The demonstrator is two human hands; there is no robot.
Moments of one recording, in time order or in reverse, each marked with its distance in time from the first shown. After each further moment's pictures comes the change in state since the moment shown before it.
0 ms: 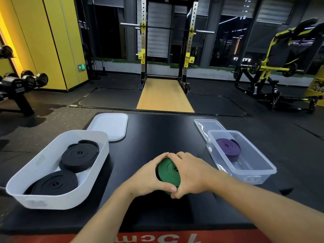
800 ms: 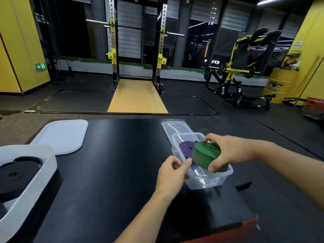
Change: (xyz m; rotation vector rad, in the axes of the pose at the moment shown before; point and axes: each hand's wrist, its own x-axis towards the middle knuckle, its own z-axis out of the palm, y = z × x) left_hand 0.091 0.097 0.152 -0.443 0.293 -0.115; right_hand -0.102 0.180 -0.105 0.266 -0.142 0.387
